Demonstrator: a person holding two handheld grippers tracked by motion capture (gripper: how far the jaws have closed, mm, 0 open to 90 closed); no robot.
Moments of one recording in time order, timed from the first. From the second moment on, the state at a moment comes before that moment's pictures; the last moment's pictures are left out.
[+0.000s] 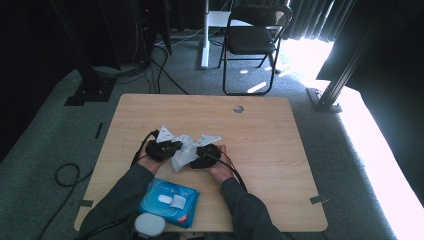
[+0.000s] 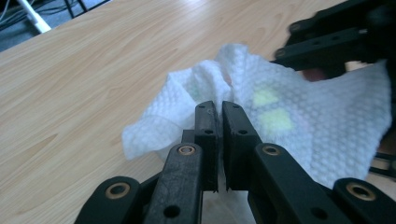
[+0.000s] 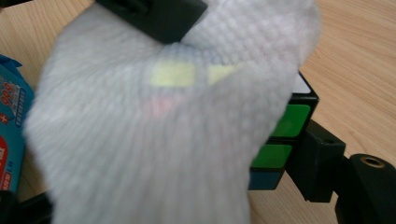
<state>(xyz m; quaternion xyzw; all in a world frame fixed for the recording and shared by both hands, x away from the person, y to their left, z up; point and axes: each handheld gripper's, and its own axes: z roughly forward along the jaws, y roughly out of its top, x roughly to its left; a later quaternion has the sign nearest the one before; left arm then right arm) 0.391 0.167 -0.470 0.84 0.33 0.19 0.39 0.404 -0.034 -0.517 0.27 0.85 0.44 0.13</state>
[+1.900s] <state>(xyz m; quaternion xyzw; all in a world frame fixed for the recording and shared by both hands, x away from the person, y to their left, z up) 0.417 0.198 -0.511 0.87 0.38 0.12 0.27 0.403 -0.039 -0.525 0.27 0.85 0.44 0.13</state>
